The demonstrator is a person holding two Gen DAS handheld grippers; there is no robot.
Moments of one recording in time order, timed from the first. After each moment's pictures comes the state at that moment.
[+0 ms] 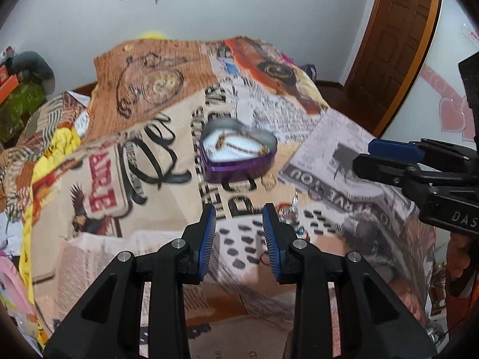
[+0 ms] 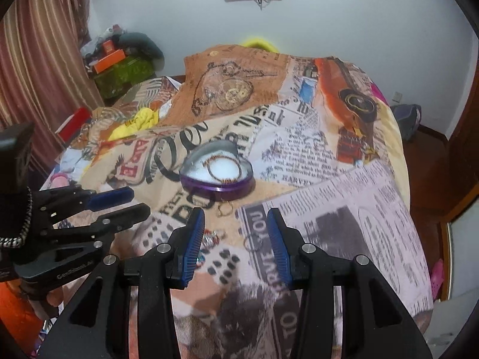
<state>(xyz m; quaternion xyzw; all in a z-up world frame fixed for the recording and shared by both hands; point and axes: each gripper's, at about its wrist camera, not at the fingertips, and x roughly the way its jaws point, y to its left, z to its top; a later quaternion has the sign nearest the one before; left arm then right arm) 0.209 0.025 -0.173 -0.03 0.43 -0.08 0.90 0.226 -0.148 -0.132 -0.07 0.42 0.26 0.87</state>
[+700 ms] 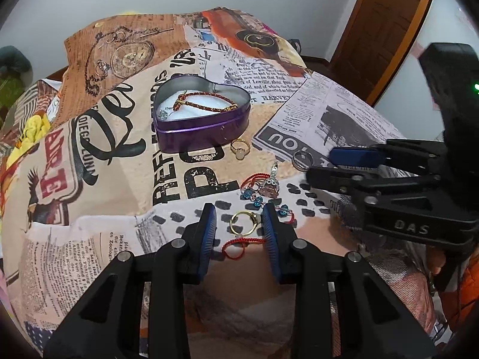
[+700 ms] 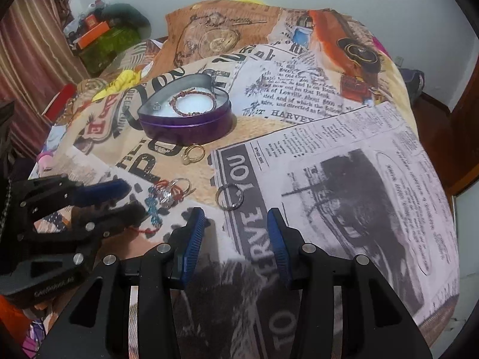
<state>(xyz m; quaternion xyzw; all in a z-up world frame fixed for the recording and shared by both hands) 0.222 -0.004 -0.214 -0.02 0.48 -0.12 0.87 0.249 -0.153 -0.198 -0.07 0.49 0.26 0.83</state>
